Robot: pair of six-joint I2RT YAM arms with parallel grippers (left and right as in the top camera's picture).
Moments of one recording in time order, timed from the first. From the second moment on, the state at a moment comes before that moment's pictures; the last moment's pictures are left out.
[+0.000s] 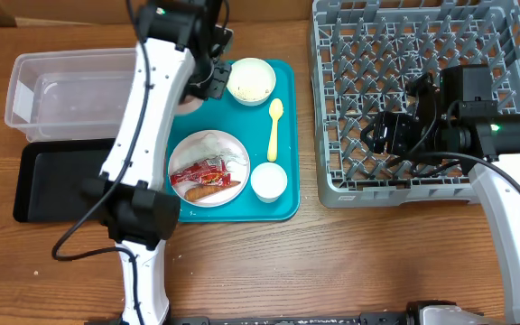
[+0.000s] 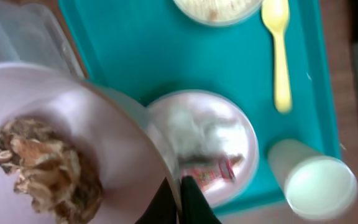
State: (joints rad) left arm -0.26 2.19 2.46 -1.65 -0.03 0.04; right arm 0.03 1.41 1.35 -1.08 -0.38 0.23
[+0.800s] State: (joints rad) left arm 0.46 1.69 1.67 -1.44 0.63 0.24; right arm 0.03 1.41 1.35 -1.13 -0.38 0.23
